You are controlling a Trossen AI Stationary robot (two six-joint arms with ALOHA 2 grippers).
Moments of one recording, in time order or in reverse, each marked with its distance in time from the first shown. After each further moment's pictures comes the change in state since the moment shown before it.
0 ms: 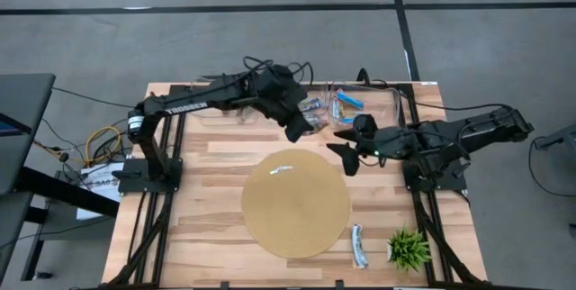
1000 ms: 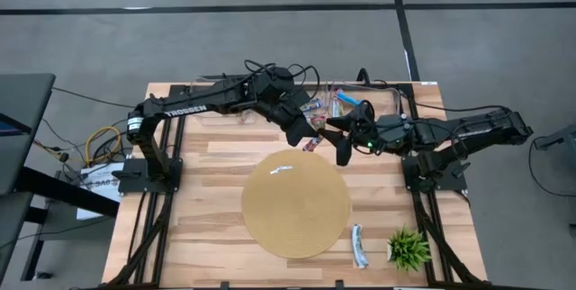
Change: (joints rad) left arm -0.039 -0.006 -0.002 0.088 0.082 -0.065; right arm -0.076 0.029 0.000 0.262 -0.014 -0.158
